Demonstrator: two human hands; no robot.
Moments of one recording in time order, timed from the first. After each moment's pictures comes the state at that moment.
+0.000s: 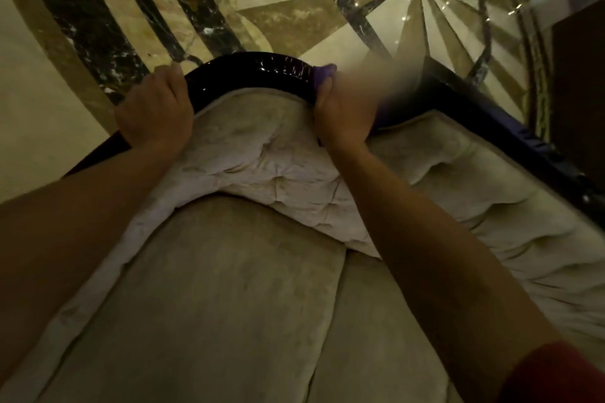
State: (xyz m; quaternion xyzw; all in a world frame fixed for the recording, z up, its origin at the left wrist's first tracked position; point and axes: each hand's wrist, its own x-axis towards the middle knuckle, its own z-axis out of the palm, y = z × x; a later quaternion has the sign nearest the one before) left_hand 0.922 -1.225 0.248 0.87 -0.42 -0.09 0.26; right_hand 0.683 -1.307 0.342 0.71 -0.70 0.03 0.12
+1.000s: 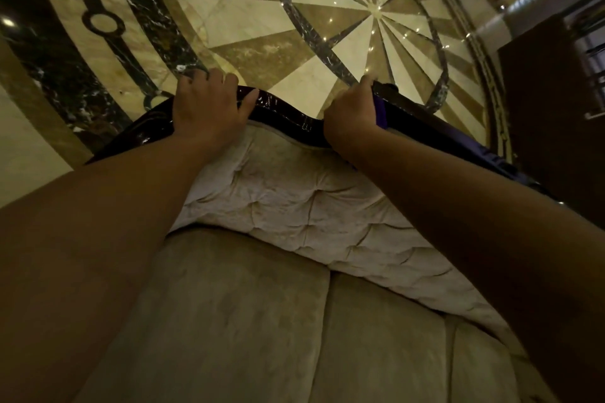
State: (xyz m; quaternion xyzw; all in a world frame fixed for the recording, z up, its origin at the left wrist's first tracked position) left_hand 0.849 -1.293 0.318 0.72 -0.66 -0.01 0.19; right_hand 0.662 -1.320 0.434 0.65 -0.43 -0.50 0.36
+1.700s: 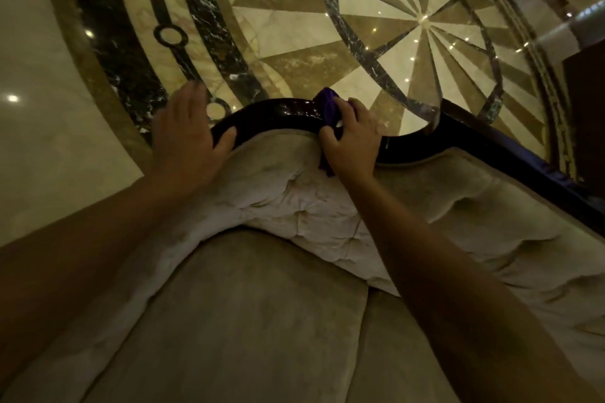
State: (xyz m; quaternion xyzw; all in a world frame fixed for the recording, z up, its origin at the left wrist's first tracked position) left_hand 0.949 -1.204 0.293 0.77 -0.57 -0.14 0.26; right_hand 0.702 -1.292 0.350 0.75 -0.64 0.16 -0.05
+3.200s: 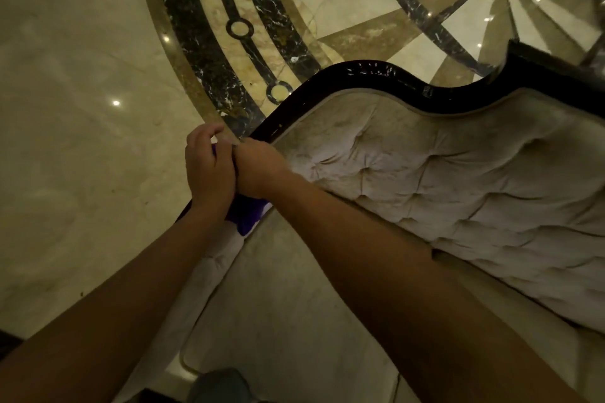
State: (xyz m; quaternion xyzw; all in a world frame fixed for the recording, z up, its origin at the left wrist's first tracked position) left_hand 0.989 -1.043 0.317 0.77 -0.31 -0.27 0.49; right_hand 0.912 -1.105 0.347 0.89 -0.37 -0.11 -0.23
